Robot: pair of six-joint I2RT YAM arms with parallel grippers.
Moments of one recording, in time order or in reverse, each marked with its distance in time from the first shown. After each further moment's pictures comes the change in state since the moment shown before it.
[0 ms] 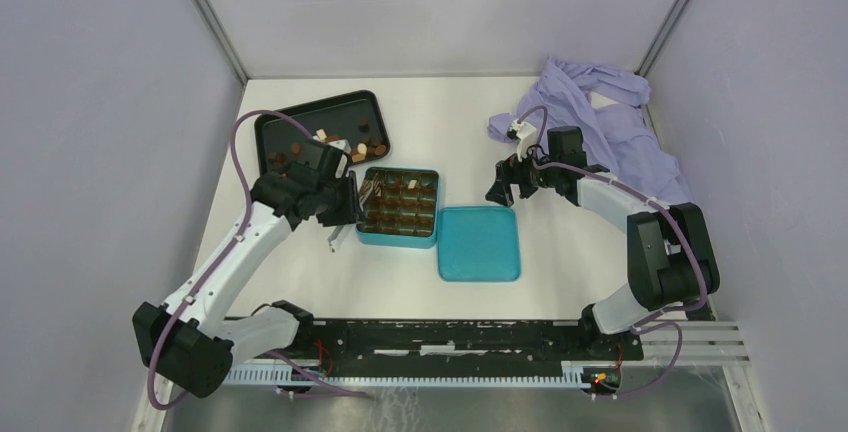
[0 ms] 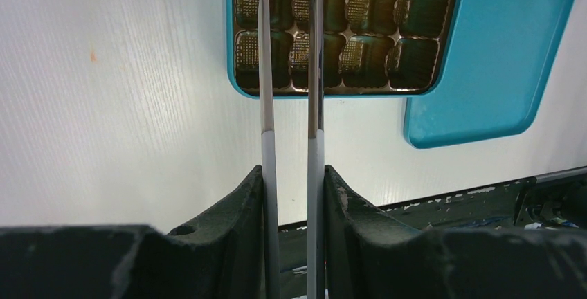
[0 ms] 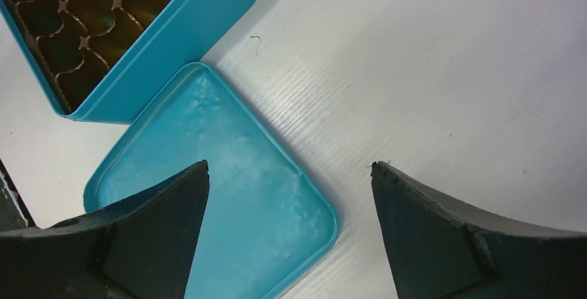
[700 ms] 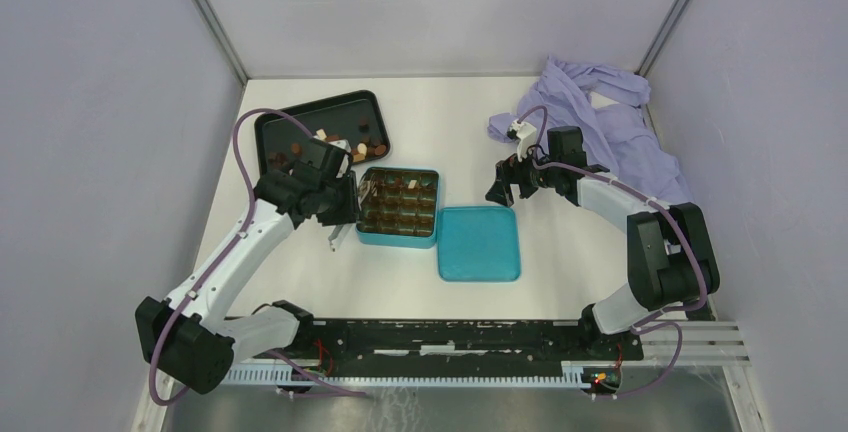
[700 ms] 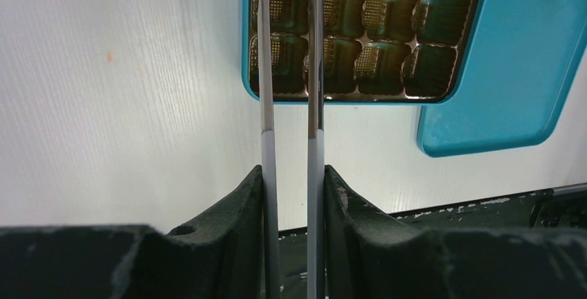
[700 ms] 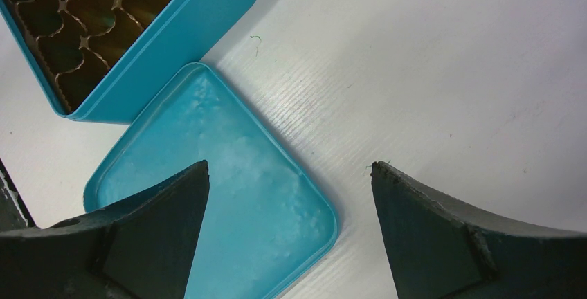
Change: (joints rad) left arm -0.006 0.024 0.000 0.000 -0.040 0.000; right arm 0.000 0.000 0.000 0.000 0.000 0.000
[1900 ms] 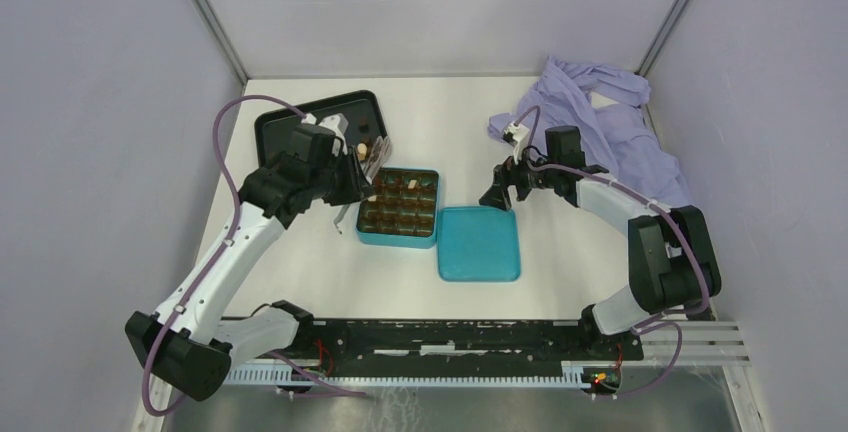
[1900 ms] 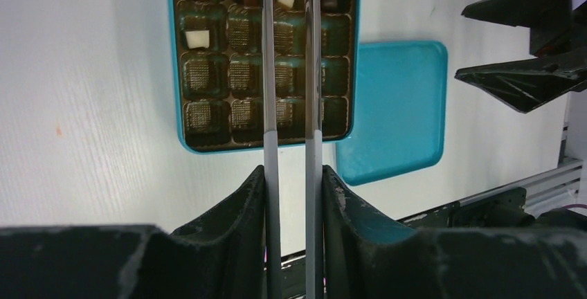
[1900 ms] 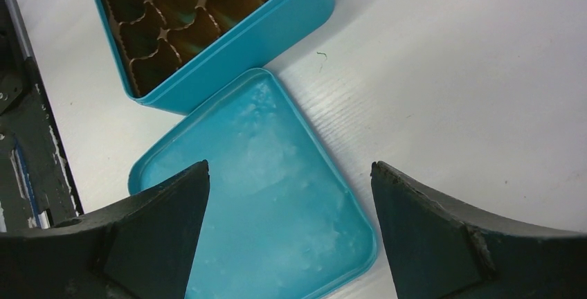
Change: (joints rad) left arm 0.000 -0.037 0.091 0.108 0.080 -0.047; right arm 0.019 -0.014 0.000 0.000 -0.151 -0.046
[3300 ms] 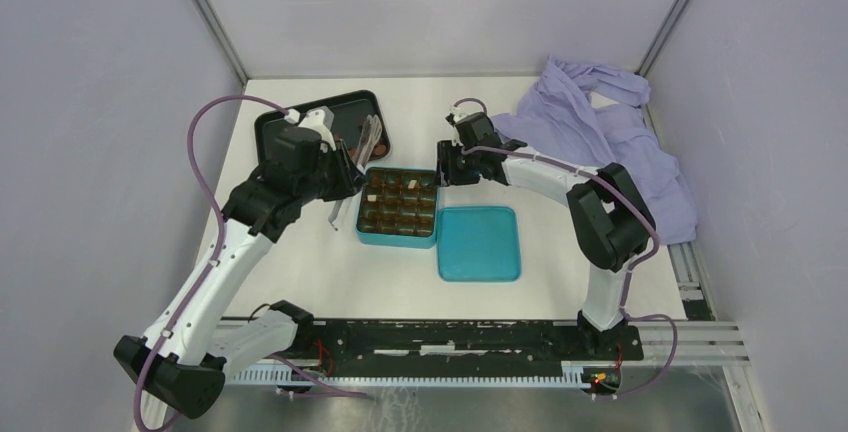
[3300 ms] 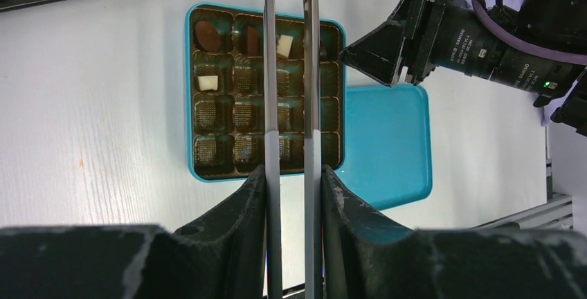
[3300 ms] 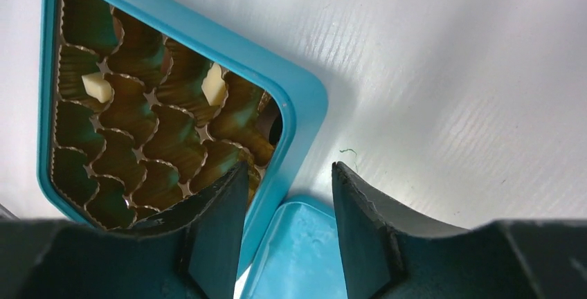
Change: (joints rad) left arm 0.000 -0.095 -0.014 0.094 -0.072 0.000; right arm 0.369 0.343 0.430 -0.158 0.654 0.645
